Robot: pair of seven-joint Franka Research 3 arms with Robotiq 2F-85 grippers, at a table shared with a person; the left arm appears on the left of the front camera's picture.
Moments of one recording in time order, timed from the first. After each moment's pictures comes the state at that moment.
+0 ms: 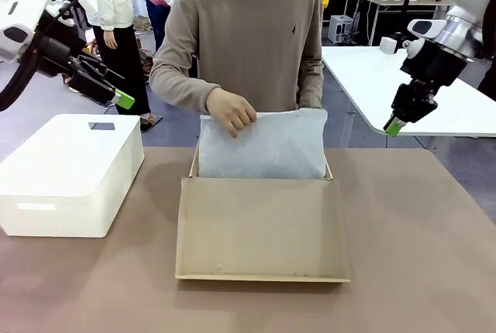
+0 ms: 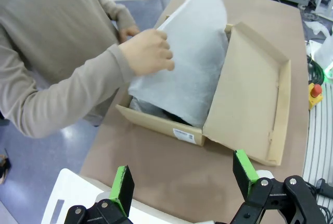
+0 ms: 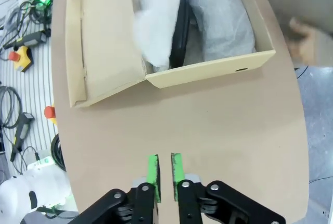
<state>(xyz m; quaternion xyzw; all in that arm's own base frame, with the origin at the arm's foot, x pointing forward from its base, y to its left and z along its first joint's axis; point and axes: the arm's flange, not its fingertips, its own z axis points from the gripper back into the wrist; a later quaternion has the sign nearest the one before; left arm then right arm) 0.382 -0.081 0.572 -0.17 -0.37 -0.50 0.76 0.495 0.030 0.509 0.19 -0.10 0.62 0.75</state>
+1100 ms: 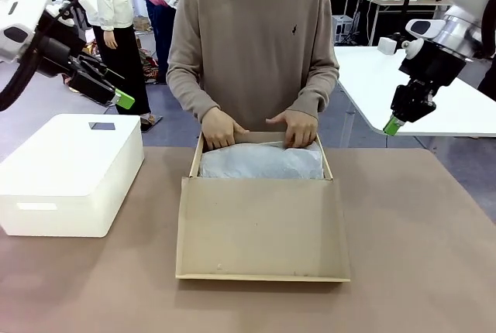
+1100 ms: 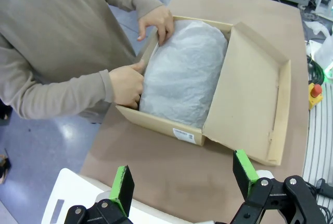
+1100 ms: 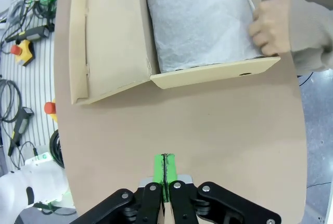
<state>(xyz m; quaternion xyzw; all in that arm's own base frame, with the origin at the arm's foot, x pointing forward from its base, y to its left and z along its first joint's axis) 0.382 -0.081 0.572 -0.17 -0.37 -0.50 0.76 0.494 0.033 0.509 0.19 -0.10 0.64 0.74</state>
